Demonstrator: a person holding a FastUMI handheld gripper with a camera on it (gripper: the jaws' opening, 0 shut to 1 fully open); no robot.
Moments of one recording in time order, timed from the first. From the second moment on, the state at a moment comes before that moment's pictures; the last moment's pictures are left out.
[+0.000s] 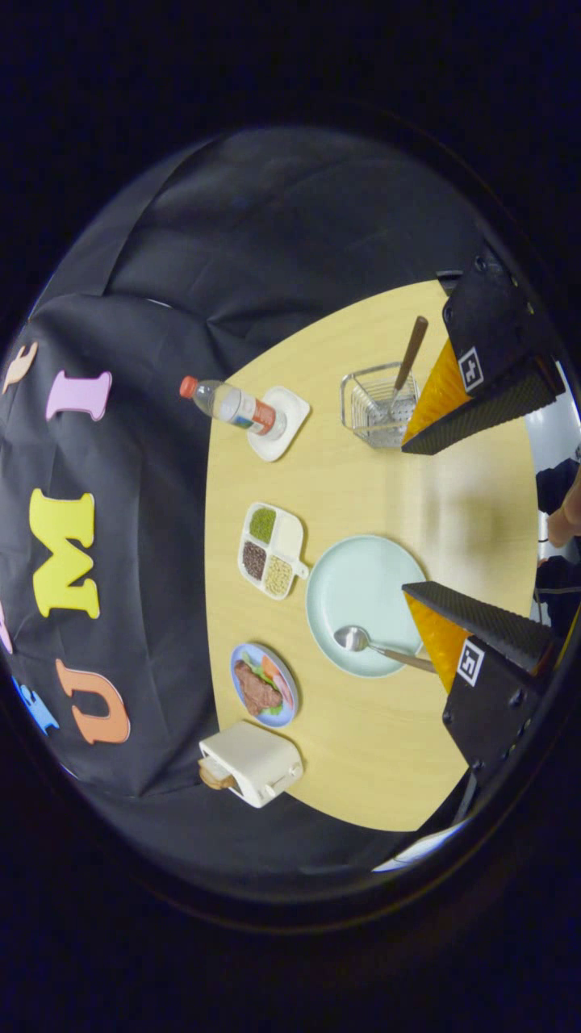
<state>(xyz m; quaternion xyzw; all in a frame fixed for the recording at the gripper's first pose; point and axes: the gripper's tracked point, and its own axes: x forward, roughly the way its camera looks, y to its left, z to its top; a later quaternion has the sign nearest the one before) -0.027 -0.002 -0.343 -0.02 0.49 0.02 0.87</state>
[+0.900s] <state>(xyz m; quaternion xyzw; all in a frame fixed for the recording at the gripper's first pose) -0.064 0.126 -0.428 -0.01 0.60 0.03 0.80</state>
